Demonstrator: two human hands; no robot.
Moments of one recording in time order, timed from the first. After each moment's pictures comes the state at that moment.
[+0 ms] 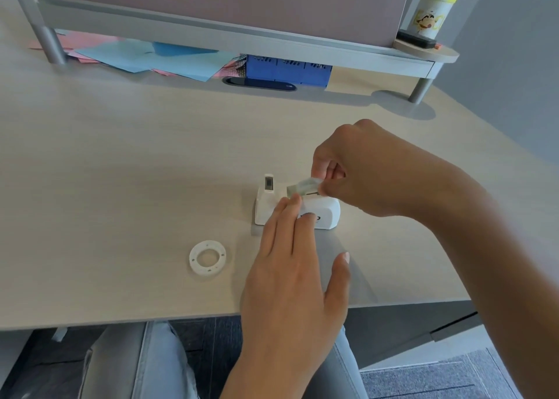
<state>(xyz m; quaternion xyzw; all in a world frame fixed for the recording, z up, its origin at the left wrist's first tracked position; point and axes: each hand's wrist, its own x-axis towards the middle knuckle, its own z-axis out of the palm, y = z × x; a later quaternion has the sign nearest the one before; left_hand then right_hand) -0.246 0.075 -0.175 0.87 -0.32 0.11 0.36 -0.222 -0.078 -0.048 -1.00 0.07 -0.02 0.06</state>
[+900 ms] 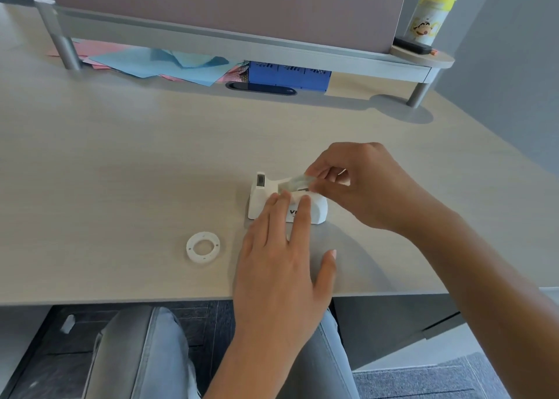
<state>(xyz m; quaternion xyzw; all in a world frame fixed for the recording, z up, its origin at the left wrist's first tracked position) -0.248 0.071 -0.171 0.91 -0.31 0.13 0.26 -0.246 -0.102 -0.077 -0.97 0.00 -0.15 0.18</state>
